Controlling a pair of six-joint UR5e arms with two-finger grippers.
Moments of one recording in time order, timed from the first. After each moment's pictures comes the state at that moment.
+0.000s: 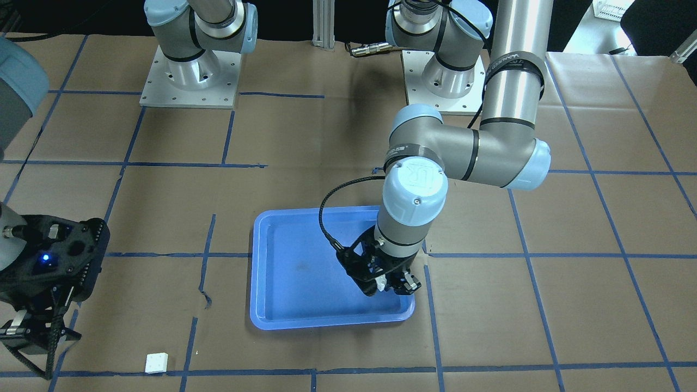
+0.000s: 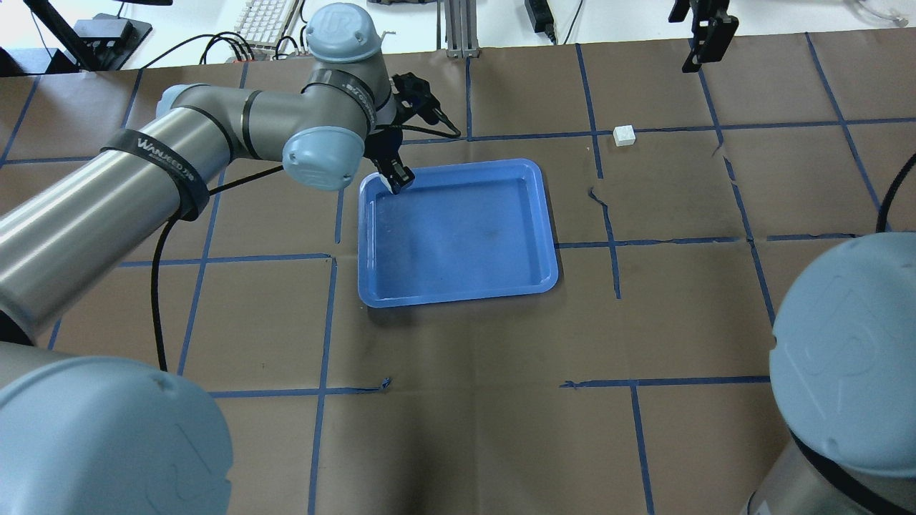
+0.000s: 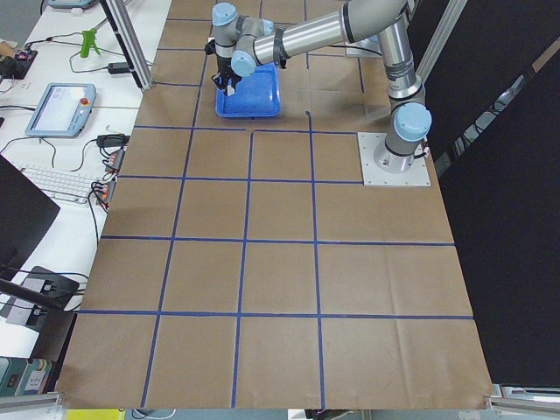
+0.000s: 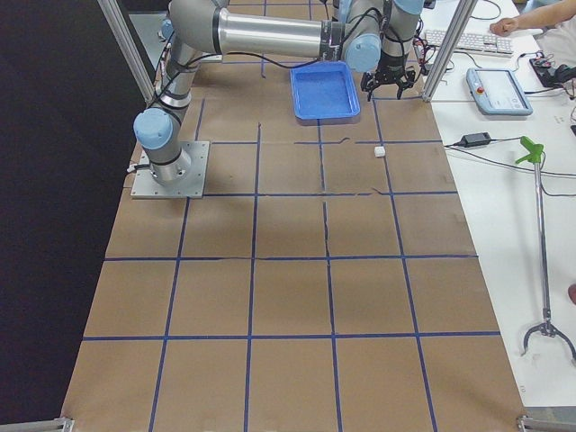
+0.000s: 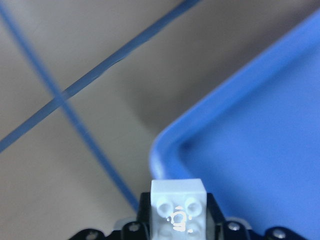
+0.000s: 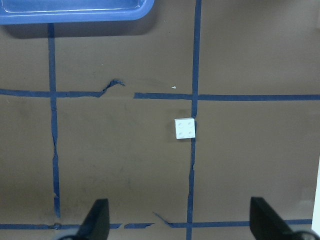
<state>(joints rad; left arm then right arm) -1.79 -2.09 -1.53 -1.05 1.59 0.87 1.45 -1.05 1.06 -1.66 -1.53 -1.72</state>
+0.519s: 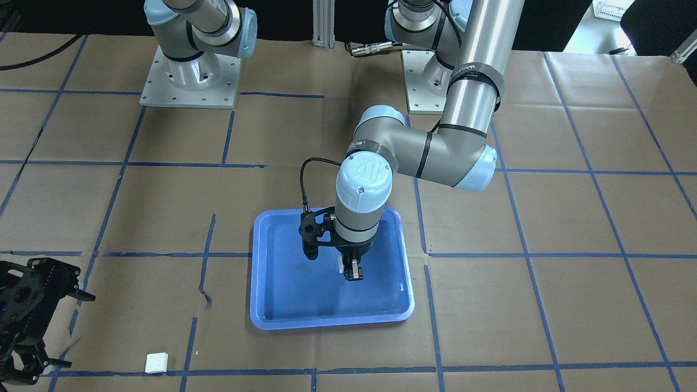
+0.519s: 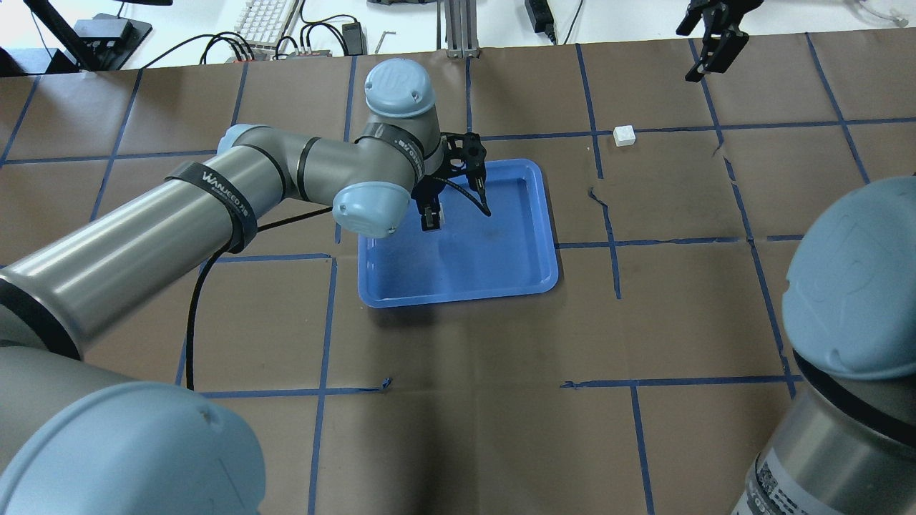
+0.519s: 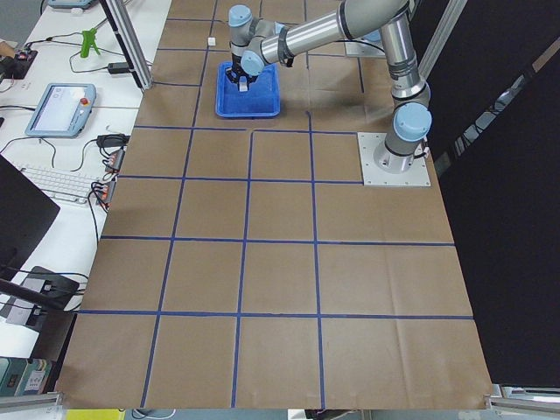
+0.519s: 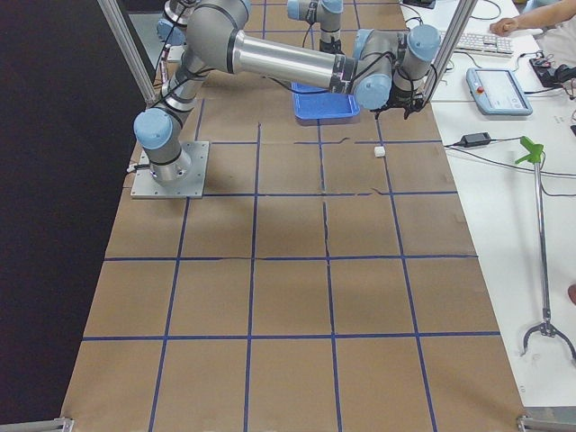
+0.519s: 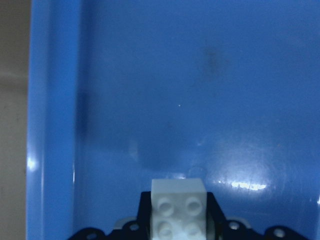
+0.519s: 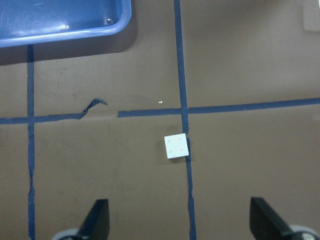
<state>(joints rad) -1.86 -2.11 -1.65 -0.90 1.56 1.20 1.34 -0.94 1.05 -1.66 -1.27 -1.76</state>
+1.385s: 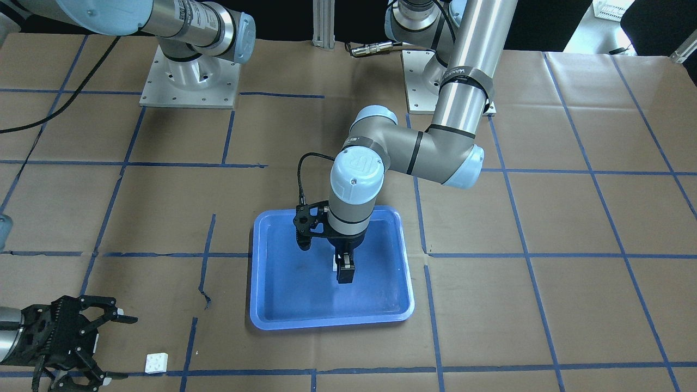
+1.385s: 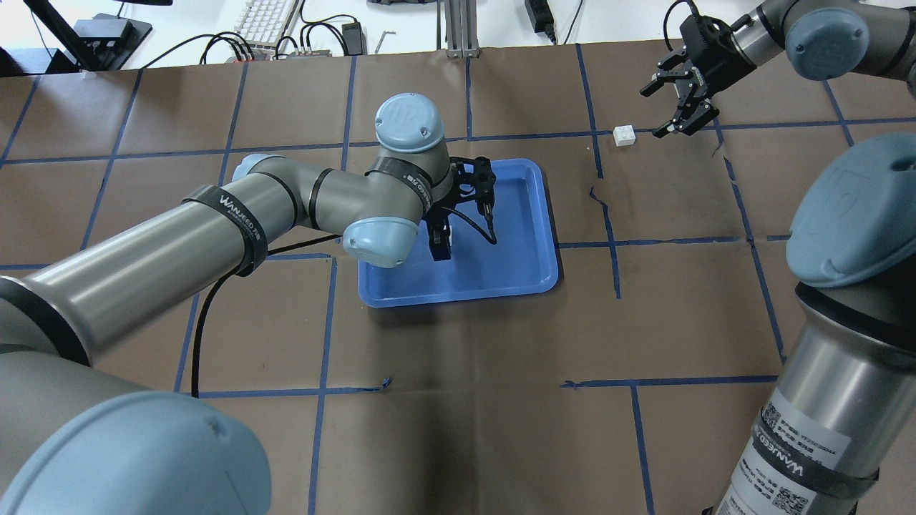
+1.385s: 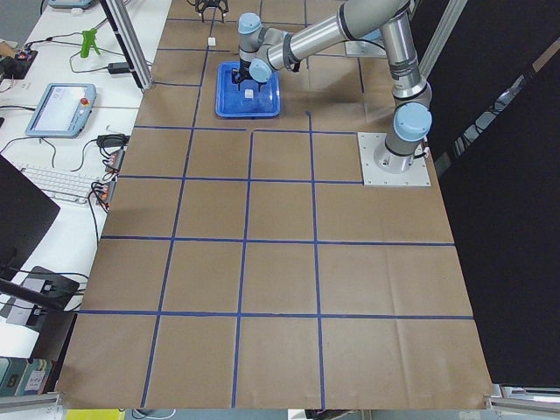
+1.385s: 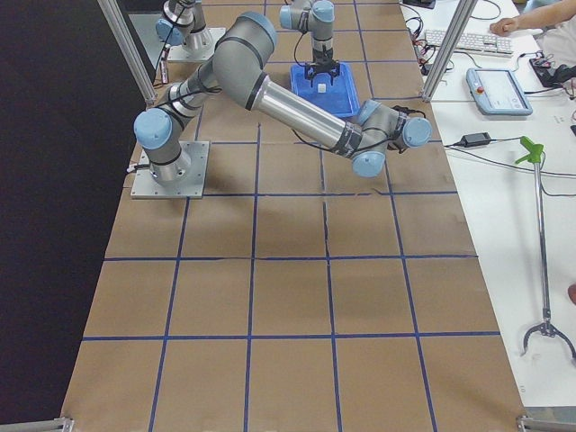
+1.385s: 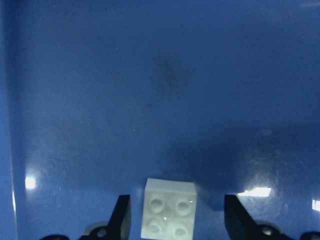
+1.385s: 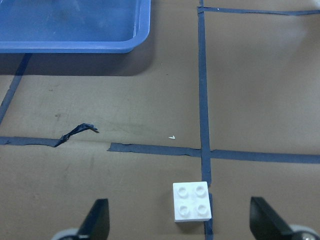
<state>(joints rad) -1.88 -2.08 -1.69 -0.85 1.55 1.18 1.25 -0.78 1.16 -1.70 -0.94 -2.07</state>
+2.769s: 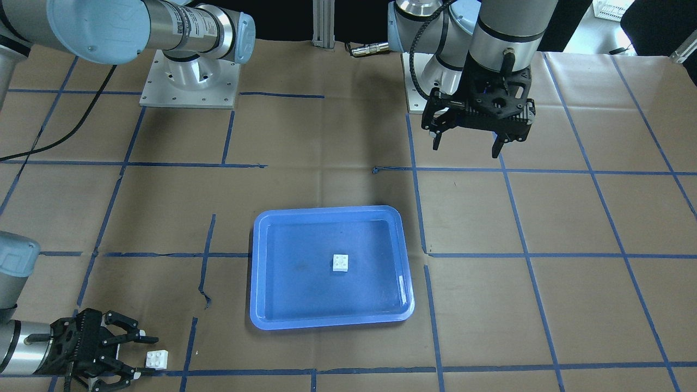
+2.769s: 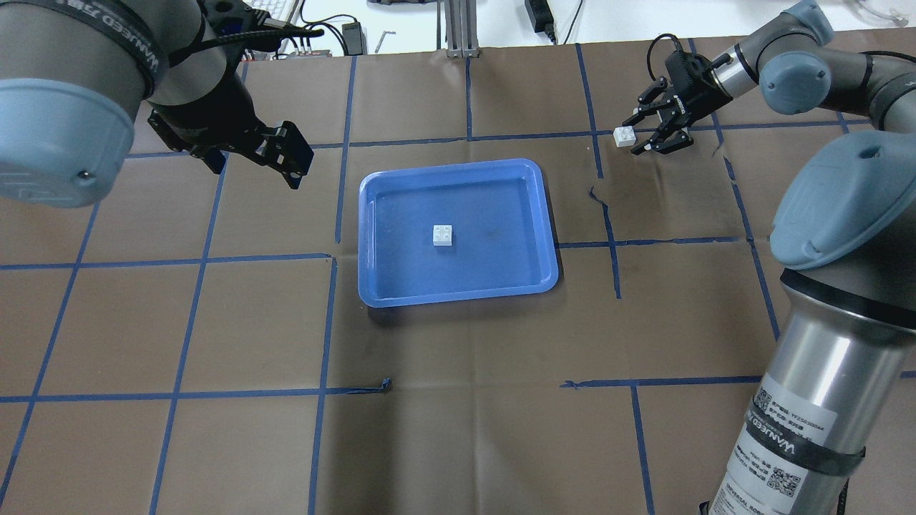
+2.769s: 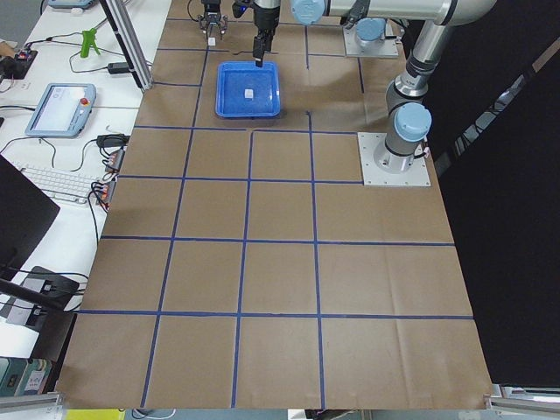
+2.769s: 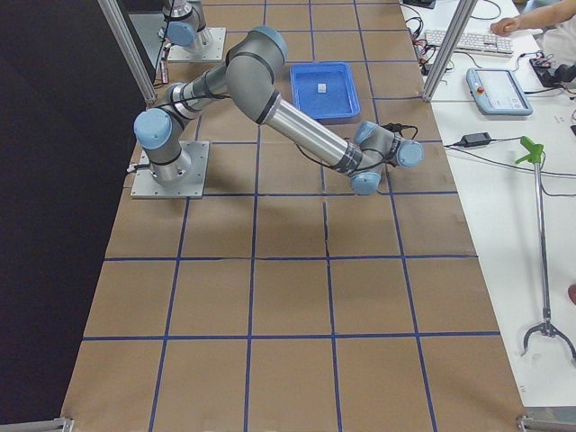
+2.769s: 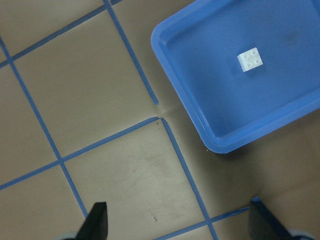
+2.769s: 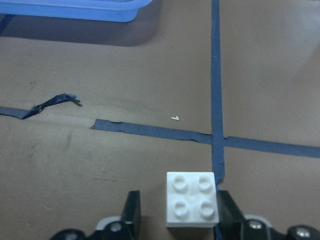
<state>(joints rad) -1.61 -1.56 -1.61 -1.46 1.62 0.09 1.25 -0.69 1.17 -1.75 -0.91 -2.14</state>
